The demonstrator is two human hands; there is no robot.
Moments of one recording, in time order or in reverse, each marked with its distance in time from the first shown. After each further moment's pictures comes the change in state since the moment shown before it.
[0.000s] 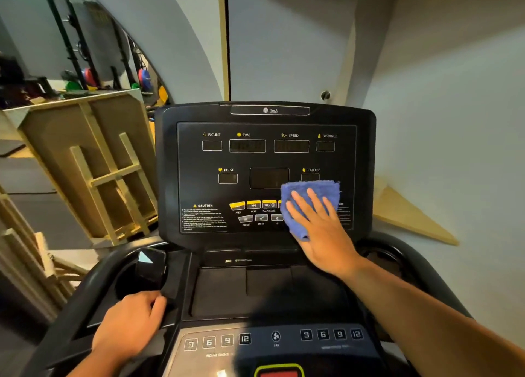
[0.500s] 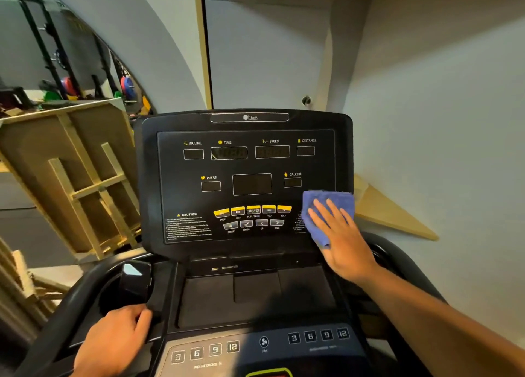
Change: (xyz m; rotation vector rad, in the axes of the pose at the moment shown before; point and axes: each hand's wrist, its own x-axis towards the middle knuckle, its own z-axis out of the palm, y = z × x) left_hand 0.003 0.006 -0.007 0.015 -0.062 -0.017; right_hand -0.048 0.062 0.009 0.024 0.005 0.109
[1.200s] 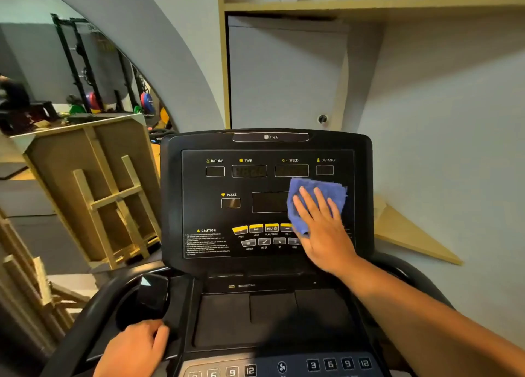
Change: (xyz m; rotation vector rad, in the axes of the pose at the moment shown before) left_hand 0.010 -0.006 0.004 -0.008 0.023 0.019; right_hand 0.083 -0.055 -0.013 -0.031 0.093 0.006
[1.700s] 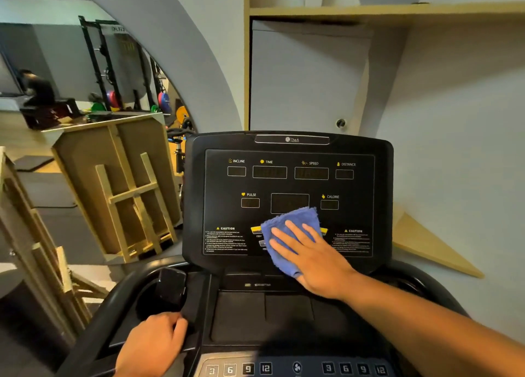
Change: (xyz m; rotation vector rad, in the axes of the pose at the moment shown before) left_hand -0.003 -0.004 0.005 -0.015 0.034 0.023; right_hand -0.017 -0.045 0.013 -0.133 -0.096 -0.482
